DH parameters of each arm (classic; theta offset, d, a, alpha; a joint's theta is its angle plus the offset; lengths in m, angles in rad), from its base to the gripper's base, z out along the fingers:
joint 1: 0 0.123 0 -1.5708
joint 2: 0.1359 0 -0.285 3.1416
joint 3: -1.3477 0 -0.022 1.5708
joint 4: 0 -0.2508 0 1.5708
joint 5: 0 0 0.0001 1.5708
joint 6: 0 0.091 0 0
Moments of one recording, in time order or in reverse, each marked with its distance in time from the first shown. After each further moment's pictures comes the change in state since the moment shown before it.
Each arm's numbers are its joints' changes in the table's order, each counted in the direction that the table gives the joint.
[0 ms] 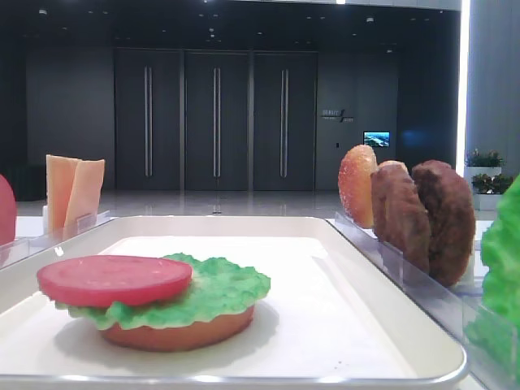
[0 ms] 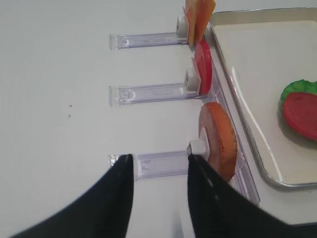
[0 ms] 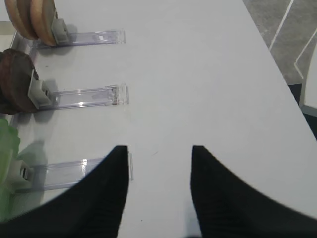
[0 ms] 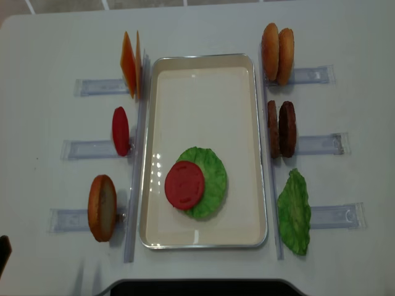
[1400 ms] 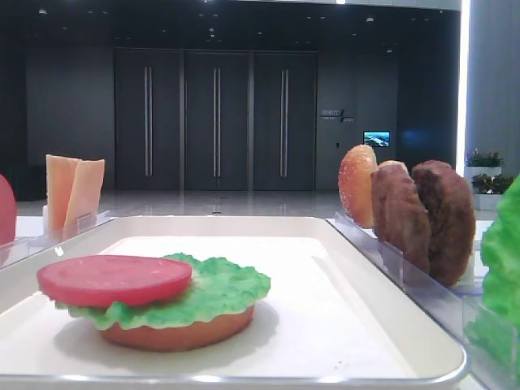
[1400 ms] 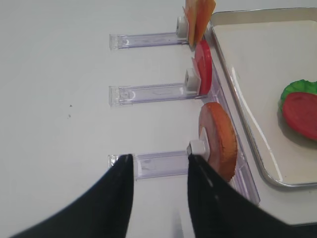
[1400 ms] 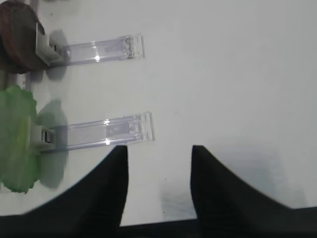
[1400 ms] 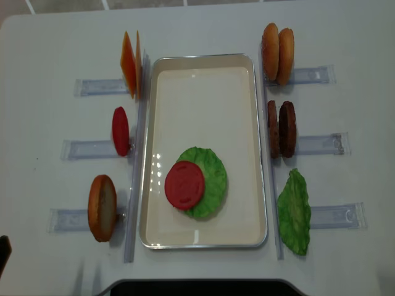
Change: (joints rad) left arm 0.000 0.000 0.000 0.000 0.000 0.000; right arm 0.000 0.347 0.104 -0.073 0.063 0.023
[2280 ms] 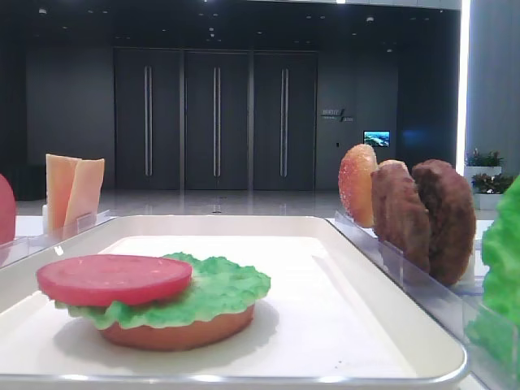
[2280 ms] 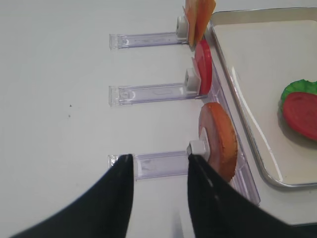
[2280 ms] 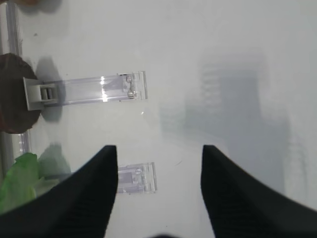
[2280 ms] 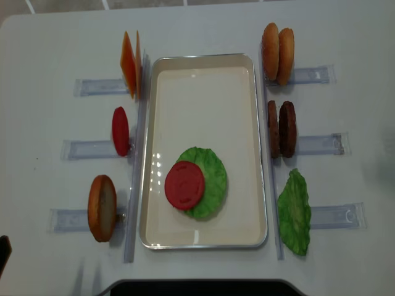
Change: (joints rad) left arm 0.000 0.000 0.000 0.000 0.000 0.000; right arm 0.000 0.821 0.502 -0.001 0.018 -0.030
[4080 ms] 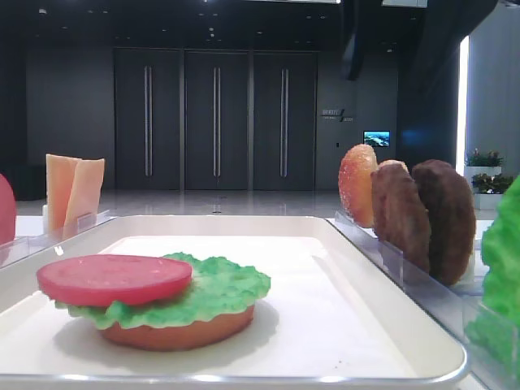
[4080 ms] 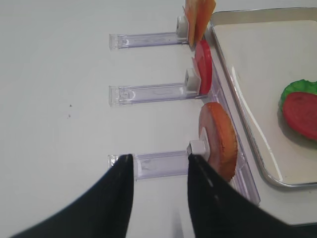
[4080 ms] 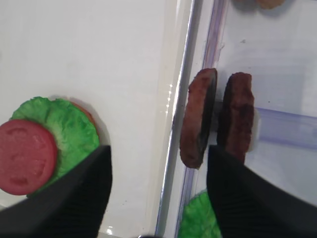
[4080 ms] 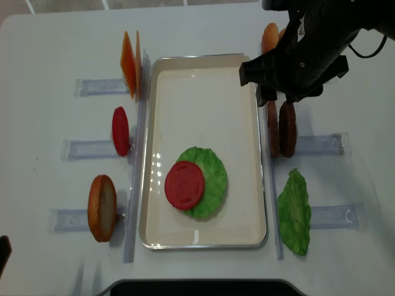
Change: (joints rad) left arm 0.000 0.000 0.000 0.000 0.000 0.000; right arm 0.605 0.395 0.180 -0.014 -0.195 0.363
